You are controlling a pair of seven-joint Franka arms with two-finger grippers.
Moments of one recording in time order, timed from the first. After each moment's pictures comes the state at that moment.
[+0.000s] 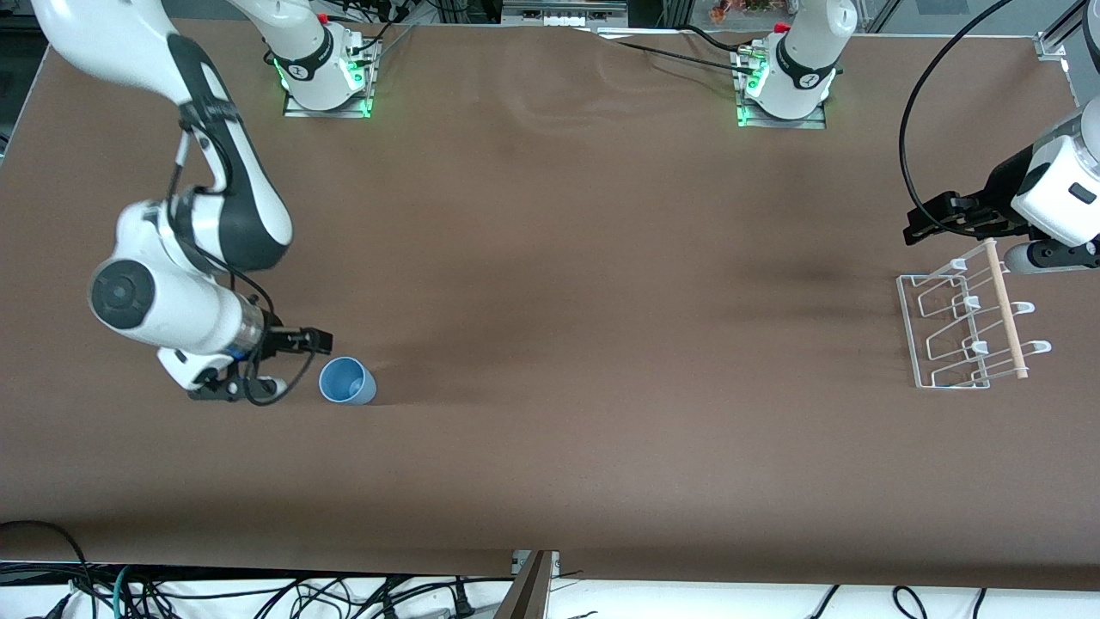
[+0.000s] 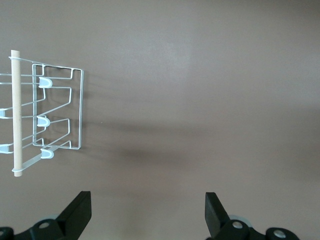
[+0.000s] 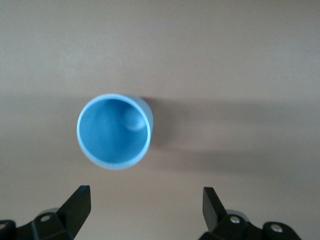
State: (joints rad) left arm 0.01 0.08 -0.04 -1.55 -0.04 1.55 -0.15; right arm 0.07 0.56 0.12 -1.56 0.01 2.08 0.14
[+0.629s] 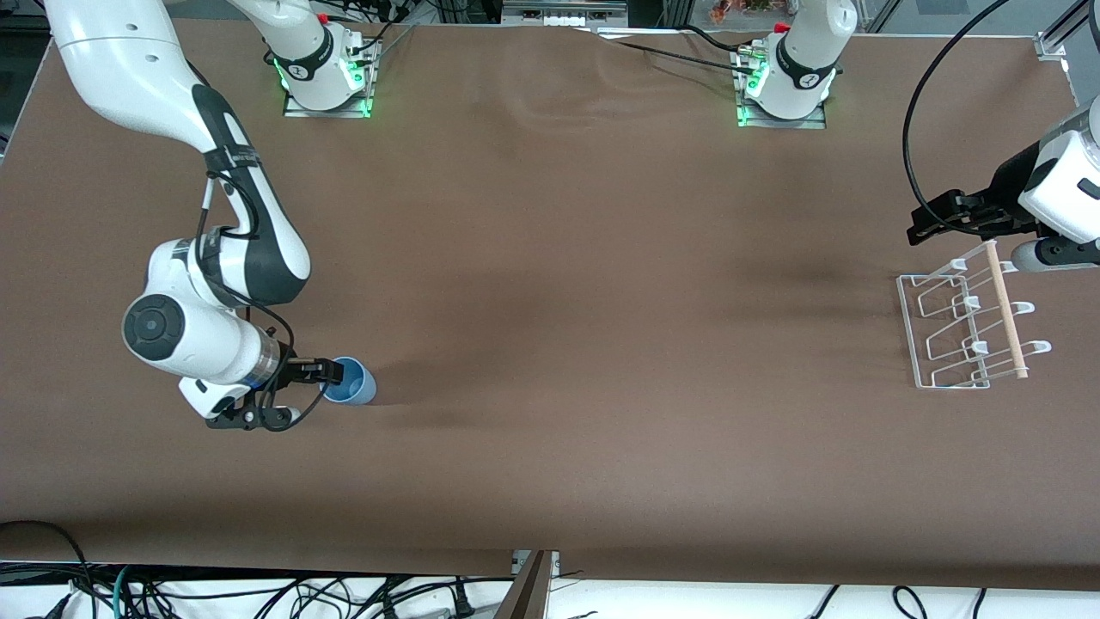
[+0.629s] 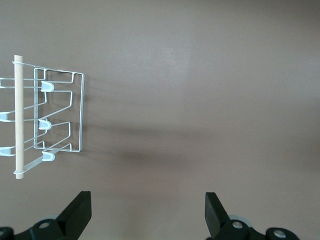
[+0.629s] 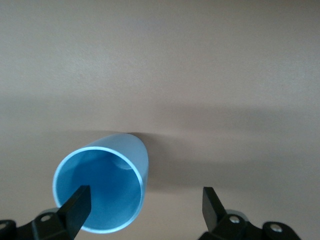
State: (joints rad) left arm 0.01 0.08 -0.04 -1.53 -0.04 1.55 -0.15; right arm 0.07 0.67 0.12 -1.48 -0.05 2.14 0.14
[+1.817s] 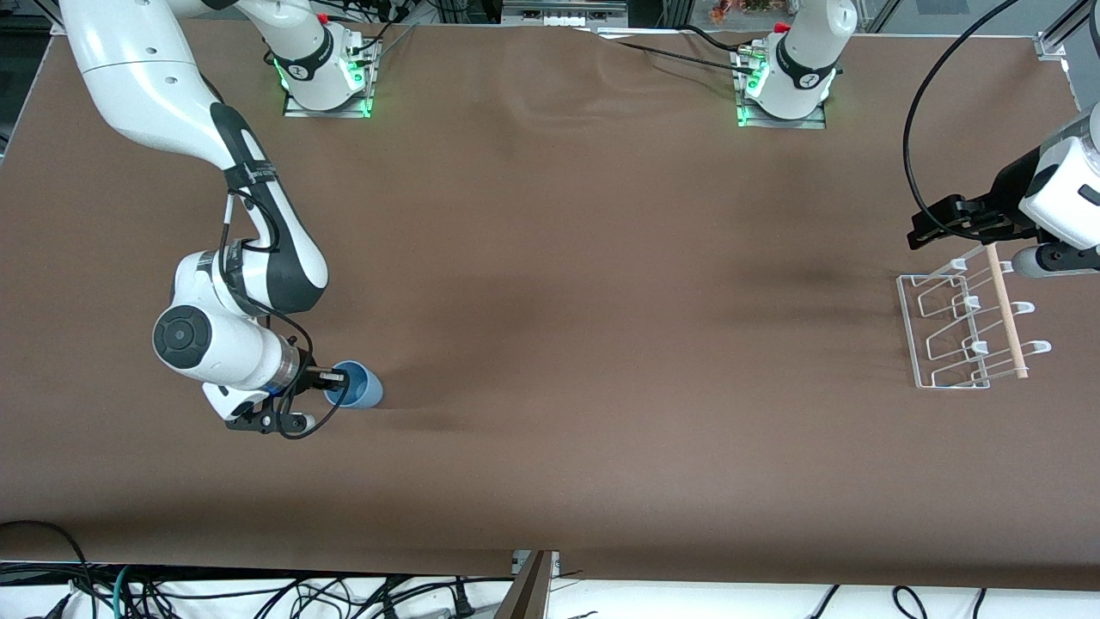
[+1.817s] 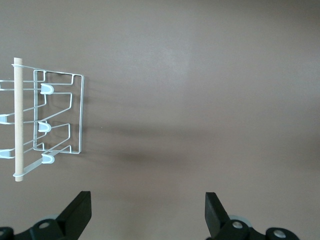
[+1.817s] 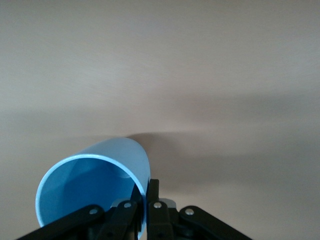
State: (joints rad) left arm 0.01 0.10 -0.04 -1.52 -0.04 1.55 -0.15; right arm 0.09 0.72 0.14 -1.44 0.06 2.18 0.28
